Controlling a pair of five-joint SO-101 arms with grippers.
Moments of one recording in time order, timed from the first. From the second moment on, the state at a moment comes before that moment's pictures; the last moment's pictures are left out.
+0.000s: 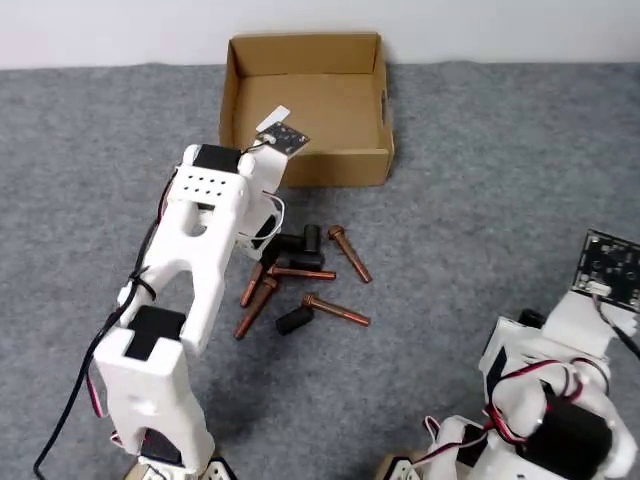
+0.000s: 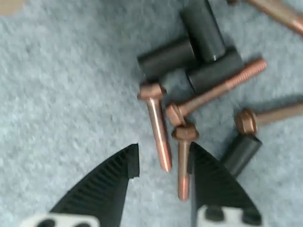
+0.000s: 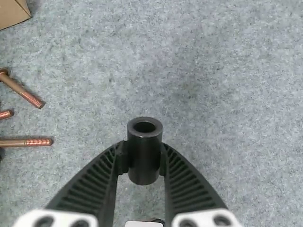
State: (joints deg) left arm 8.4 22.4 -8.7 89.1 -11.2; right arm 22.2 -70.2 31.6 100.6 1.7
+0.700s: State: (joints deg) left arm 6.3 32.5 -10.0 83.1 -11.6; right arm 22.2 -70.2 31.6 100.6 1.7
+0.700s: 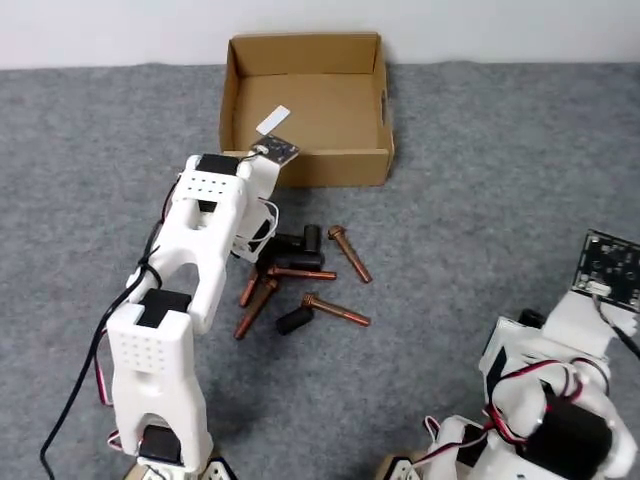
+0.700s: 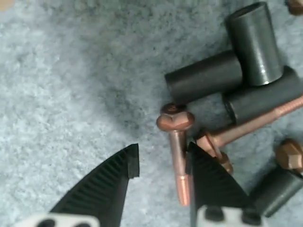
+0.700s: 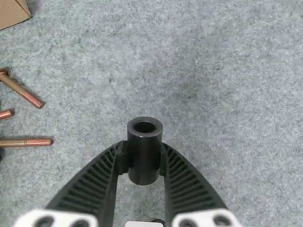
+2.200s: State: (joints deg) left arm 10.9 11.4 -9.5 98.7 -11.7; right arm 22.2 -71.9 31.6 100.6 1.7
